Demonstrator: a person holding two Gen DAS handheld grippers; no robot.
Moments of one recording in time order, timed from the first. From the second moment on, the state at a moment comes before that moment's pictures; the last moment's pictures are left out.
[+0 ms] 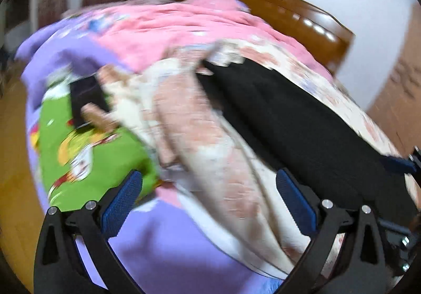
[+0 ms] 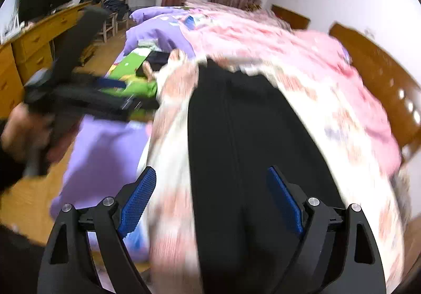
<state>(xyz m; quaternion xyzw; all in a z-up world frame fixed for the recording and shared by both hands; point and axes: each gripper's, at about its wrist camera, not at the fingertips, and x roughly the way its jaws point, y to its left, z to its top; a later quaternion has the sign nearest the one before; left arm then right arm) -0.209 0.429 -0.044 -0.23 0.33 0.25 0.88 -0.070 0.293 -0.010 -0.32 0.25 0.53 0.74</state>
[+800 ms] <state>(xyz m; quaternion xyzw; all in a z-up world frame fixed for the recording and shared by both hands) -0.164 0.473 -0.018 -0.38 0.28 0.09 0.88 -0.022 0.345 -0.033 -0.22 0.27 0.55 0.76</state>
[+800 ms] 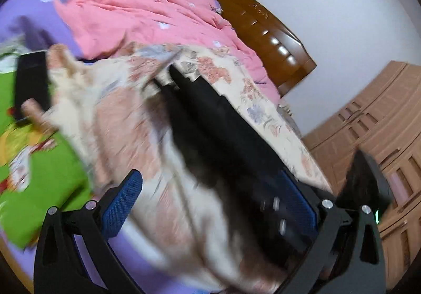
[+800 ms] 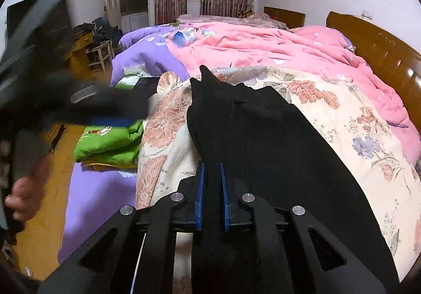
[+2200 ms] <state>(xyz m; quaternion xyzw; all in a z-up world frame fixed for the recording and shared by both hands) -0.073 0.231 0.099 -0.06 0.25 -0.07 0.96 0.038 0.091 -0.029 -0.04 0.39 0.38 0.84</state>
